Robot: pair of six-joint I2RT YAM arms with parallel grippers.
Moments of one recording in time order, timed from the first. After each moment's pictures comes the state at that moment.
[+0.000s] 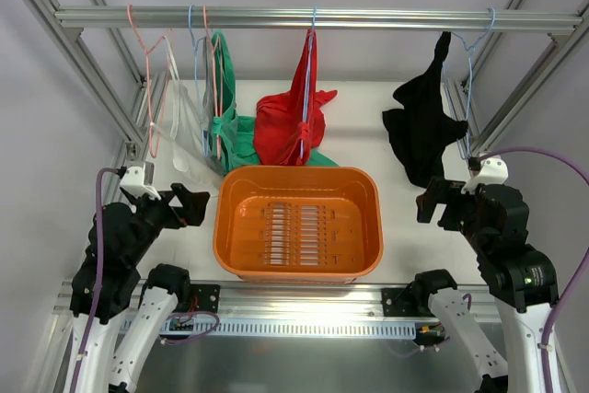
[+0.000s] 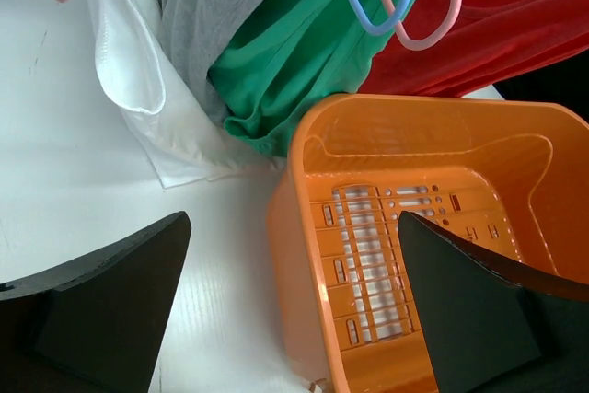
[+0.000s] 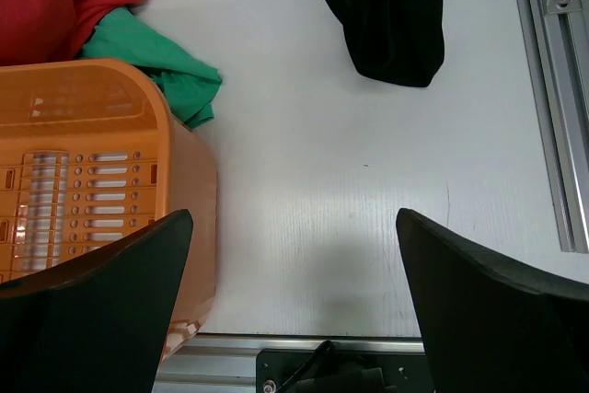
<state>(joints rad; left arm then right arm) -0.22 0.29 0.82 -0.79 0.07 -0.33 0.21 0.51 1.08 -1.09 0.12 0.22</state>
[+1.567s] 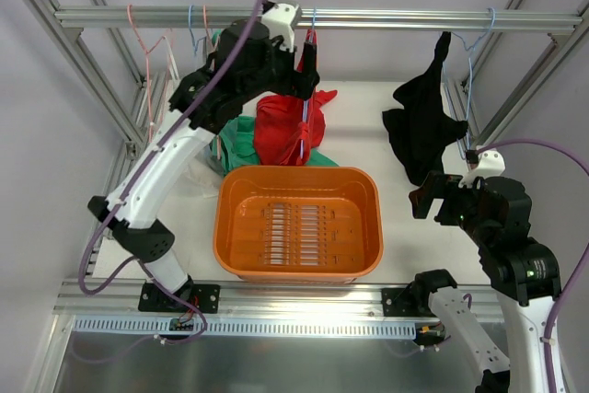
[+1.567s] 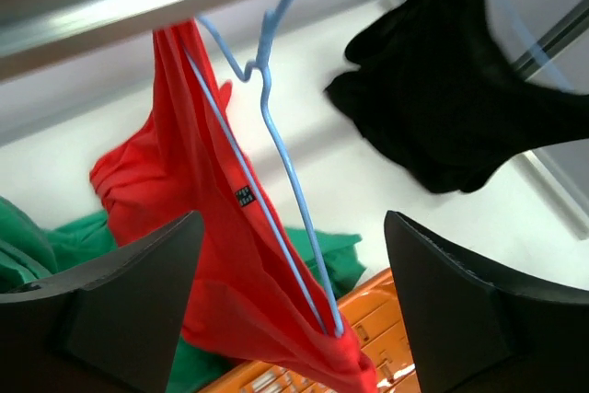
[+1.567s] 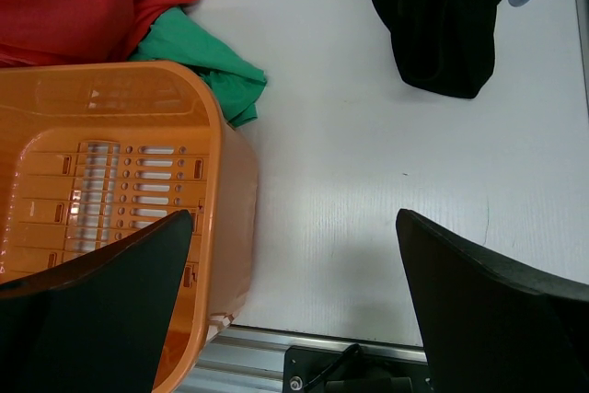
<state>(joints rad) -0.72 1.65 2.17 -0.79 -0.11 -0.19 0.21 0.56 1.13 -1.08 0.02 0.24</state>
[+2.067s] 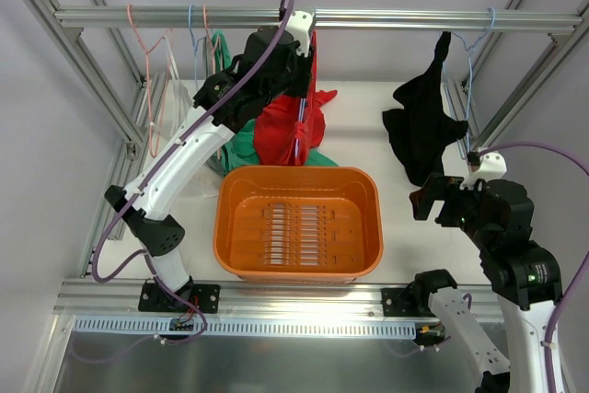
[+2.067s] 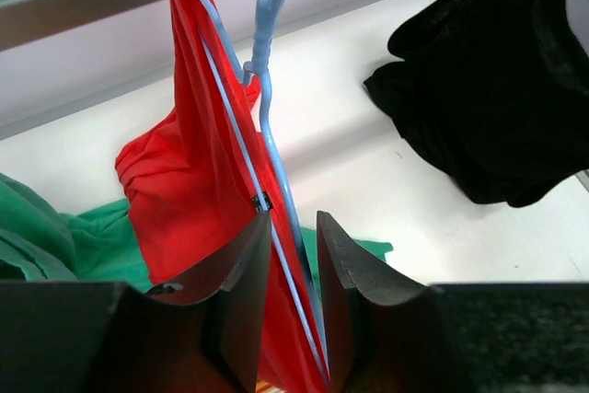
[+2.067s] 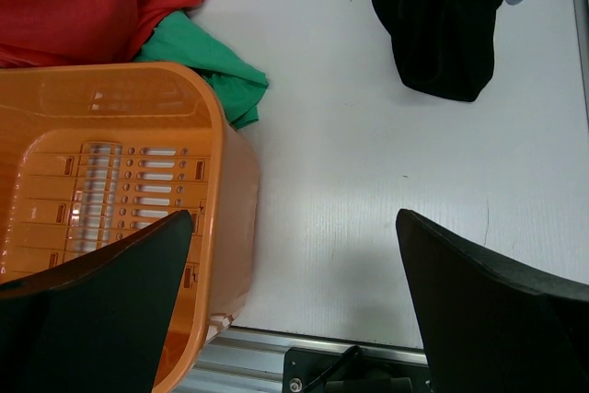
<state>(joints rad) -0.76 1.74 2.18 -0.78 -0.25 -0.17 0.21 0.55 1.13 -1.08 0.02 0.23</state>
